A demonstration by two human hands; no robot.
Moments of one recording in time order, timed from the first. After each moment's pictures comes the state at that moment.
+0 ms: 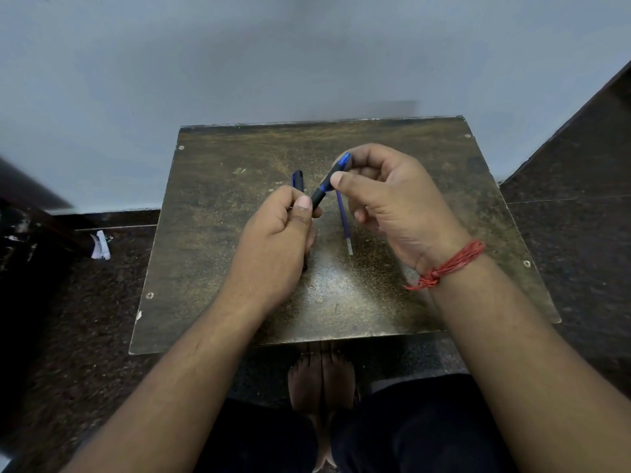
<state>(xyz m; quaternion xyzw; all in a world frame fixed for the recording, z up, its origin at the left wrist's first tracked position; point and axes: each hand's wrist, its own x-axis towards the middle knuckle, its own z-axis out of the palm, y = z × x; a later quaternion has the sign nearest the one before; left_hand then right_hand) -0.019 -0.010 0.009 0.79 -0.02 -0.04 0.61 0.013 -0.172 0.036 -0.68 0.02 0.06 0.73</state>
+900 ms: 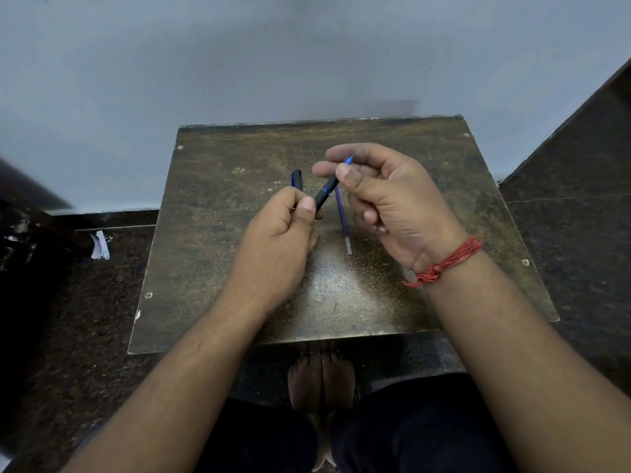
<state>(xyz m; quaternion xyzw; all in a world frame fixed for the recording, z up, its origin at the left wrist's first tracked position) -0.018 -0.012 0.008 0.80 -0.03 -0.05 0.60 0.014 -0.175 0.031 -0.61 0.02 0.09 0.78</state>
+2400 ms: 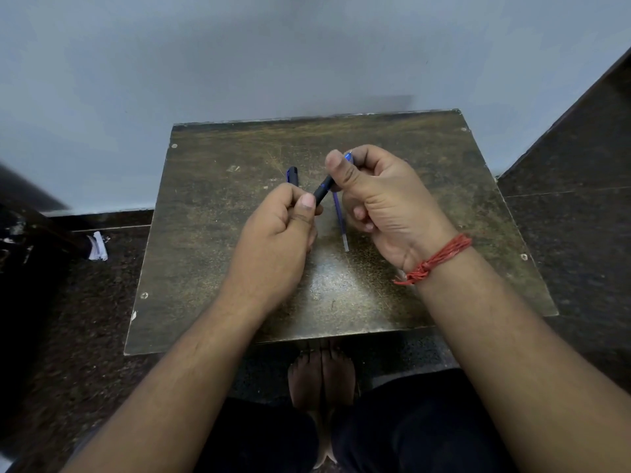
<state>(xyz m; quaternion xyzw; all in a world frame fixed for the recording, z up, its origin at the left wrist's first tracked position) -0.018 -0.015 0.005 0.80 -0.03 -0.03 0.60 0.014 -0.168 0.025 -0.60 0.08 0.07 0.79</state>
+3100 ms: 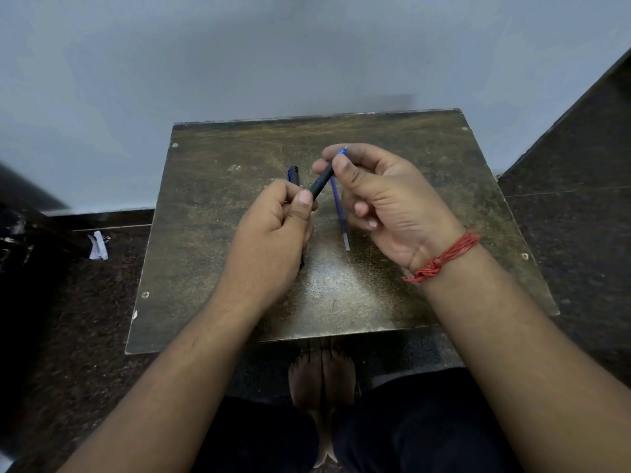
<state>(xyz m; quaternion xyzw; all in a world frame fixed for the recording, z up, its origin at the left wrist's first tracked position) -0.016 -0.011 0.004 0.78 -0.03 -0.02 0.62 0.016 -0.174 0.024 -0.57 0.04 0.11 0.81</state>
